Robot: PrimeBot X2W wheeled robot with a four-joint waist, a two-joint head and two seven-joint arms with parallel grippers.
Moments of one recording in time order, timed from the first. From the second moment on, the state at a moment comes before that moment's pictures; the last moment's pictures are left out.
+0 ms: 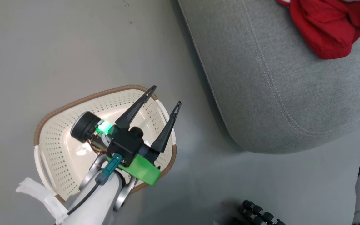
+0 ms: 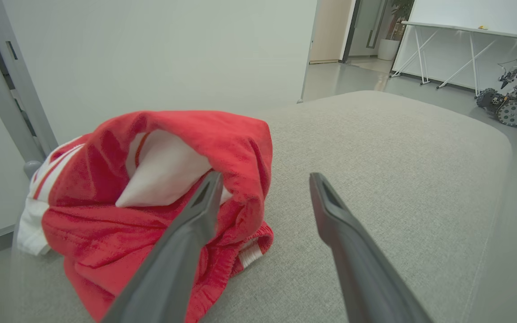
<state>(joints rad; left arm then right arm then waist) -0.42 0.23 -0.59 0.11 -0.16 -0.07 -0.21 -0.62 -0.09 -0.51 0.41 0.09 0.13 -0.26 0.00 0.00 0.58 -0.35</state>
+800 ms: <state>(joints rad) -0.06 0.05 -0.22 0.08 -0.22 -0.02 -0.26 -0.14 -0.05 0.08 0.14 0.21 0.13 -0.26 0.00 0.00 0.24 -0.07</state>
